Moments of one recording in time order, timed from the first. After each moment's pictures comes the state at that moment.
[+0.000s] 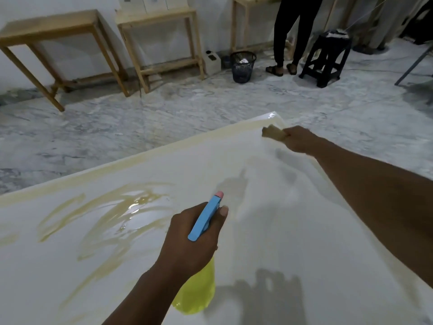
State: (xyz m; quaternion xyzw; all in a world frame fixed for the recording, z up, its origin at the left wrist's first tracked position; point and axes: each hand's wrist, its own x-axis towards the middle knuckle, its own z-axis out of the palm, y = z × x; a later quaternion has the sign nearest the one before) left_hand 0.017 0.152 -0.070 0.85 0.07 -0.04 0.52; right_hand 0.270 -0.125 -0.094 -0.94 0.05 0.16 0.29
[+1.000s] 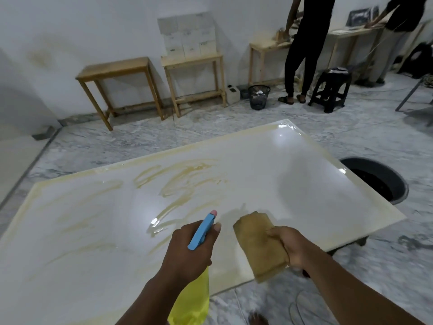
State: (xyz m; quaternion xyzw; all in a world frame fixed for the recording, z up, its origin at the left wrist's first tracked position) left_hand -0.284 0.258 -0.027 0.87 0.09 -0.01 0.49; right_hand -0.194 0.004 -0.136 -0.59 0.22 0.35 0.69
